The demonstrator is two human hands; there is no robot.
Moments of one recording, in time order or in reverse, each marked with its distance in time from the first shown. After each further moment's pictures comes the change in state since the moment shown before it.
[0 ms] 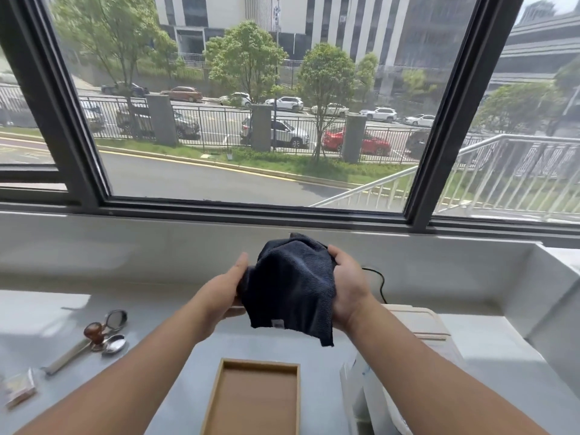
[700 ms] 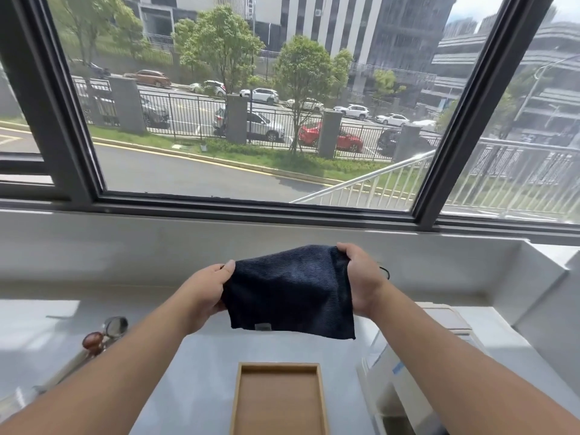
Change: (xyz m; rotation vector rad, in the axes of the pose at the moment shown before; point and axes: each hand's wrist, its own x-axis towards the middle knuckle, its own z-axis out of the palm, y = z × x) left_hand 0.047 -0.022 -0.114 -0.146 -0.008 -0.020; right_hand 0.042 0.027 0.036 -0.387 0.181 -0.088
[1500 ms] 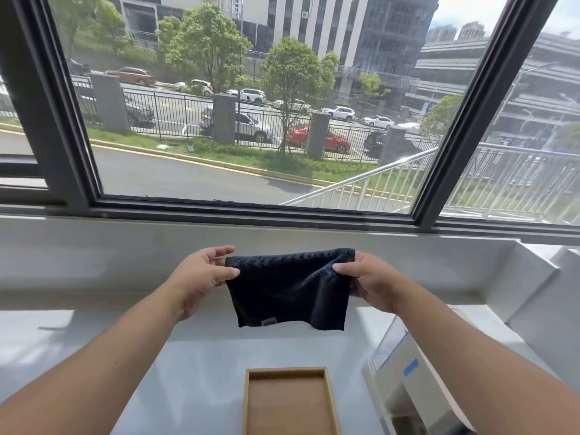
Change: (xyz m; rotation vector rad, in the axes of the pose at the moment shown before) left_hand 0.014 0.027 -0.045 0.019 -0.056 0.189; right_hand 0.005 -0.009 -0.004 -0.472 -0.044 -0.097
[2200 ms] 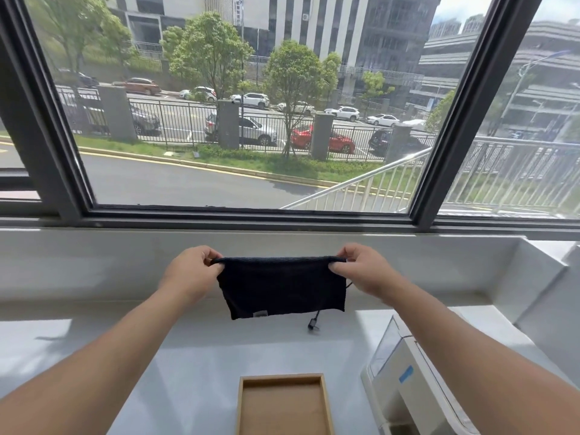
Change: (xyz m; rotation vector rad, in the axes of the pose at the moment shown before) left_hand 0.019 0.009 0.020 0.741 0.310 0.178; right_hand 0.011 -0.004 -0.032 -0.563 0.240 -0.197
